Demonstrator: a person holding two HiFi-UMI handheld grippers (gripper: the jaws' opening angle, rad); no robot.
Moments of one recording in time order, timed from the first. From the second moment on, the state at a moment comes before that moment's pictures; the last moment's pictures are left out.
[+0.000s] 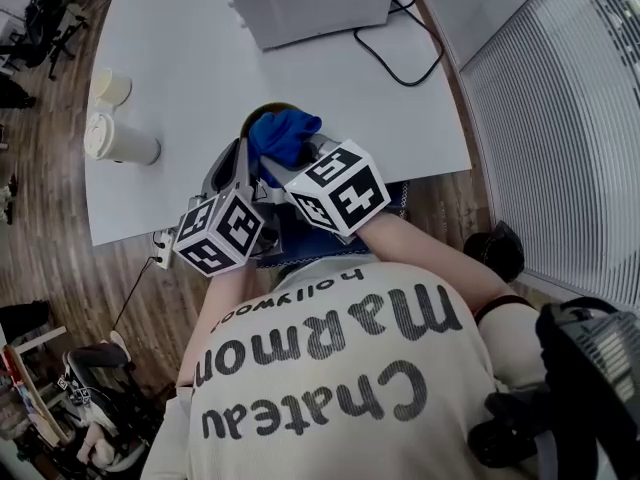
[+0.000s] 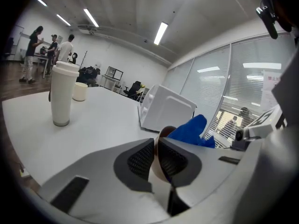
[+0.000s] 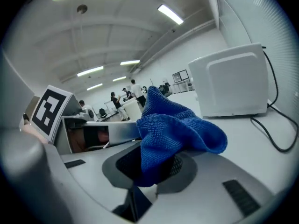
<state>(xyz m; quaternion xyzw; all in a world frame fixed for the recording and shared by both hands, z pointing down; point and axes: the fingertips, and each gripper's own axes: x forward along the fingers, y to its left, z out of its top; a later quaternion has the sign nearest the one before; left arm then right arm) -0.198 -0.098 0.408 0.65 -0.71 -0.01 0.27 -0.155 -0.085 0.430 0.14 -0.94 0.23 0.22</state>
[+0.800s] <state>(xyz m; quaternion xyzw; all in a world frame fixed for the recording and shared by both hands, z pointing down) -0.234 -0.089 0.419 0.70 -0.64 0.02 0.30 -0.157 -0.075 0.469 0.19 -0.91 0.02 0.36</state>
